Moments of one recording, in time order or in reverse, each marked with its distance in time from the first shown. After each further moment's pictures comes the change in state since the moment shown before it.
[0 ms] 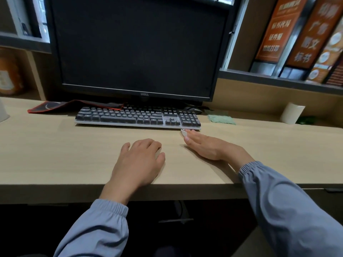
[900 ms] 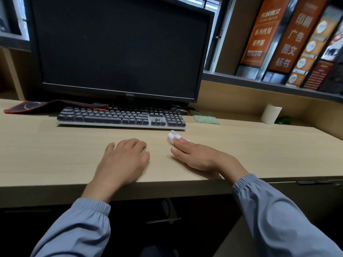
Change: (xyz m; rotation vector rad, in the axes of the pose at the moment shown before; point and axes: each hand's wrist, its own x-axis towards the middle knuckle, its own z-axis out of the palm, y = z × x) left_hand 0.002 0.001 0.001 0.008 -0.028 -0.004; right_hand -0.049 -0.003 0.008 0.019 -0.010 -0.105
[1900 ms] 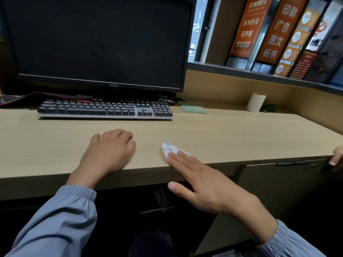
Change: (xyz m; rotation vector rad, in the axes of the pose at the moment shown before) left_hand 0.001 0.001 -0.002 0.015 -0.003 -0.018; right_hand -0.111 -0.028 0.056 -0.142 0.138 -0.033
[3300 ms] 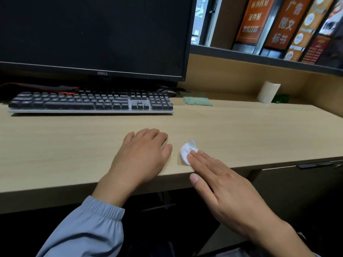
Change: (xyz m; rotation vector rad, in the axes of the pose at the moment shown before) left_hand 0.022 0.079 0.032 -0.006 0.036 0.213; right_hand -0.006 0.028 0.009 0.000 0.182 0.193
